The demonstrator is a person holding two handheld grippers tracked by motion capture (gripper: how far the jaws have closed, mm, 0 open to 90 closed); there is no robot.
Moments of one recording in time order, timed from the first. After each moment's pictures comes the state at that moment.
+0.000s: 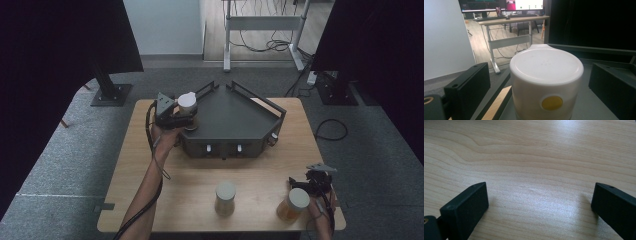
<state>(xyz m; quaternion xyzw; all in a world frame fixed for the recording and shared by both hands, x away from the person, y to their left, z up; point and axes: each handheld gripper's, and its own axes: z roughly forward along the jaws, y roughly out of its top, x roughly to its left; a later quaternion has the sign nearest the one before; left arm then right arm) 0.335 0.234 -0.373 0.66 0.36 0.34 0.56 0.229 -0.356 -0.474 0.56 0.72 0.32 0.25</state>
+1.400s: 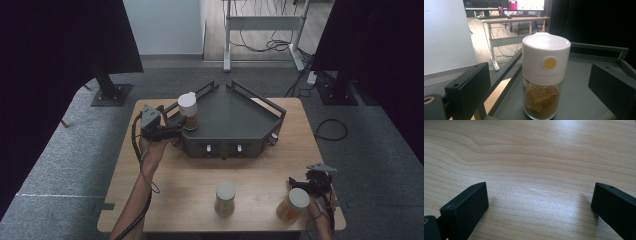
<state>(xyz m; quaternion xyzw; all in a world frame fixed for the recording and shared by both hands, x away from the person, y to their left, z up) 0.293 0.264 -0.378 0.66 0.37 0.33 0.57 0.229 -0.356 -0.474 0.56 0.72 0.32 0.25</state>
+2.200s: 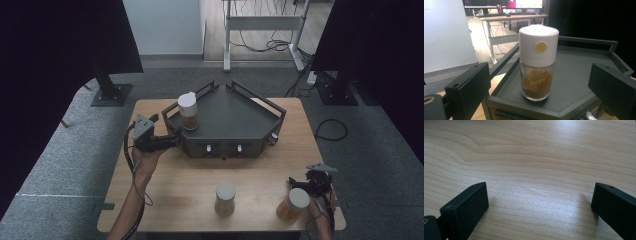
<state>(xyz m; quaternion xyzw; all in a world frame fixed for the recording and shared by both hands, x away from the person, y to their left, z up) 0.262 0.278 -0.380 0.66 0.37 0.33 0.56 0.229 -0.356 -0.474 0.56 0.72 0.32 0.25</state>
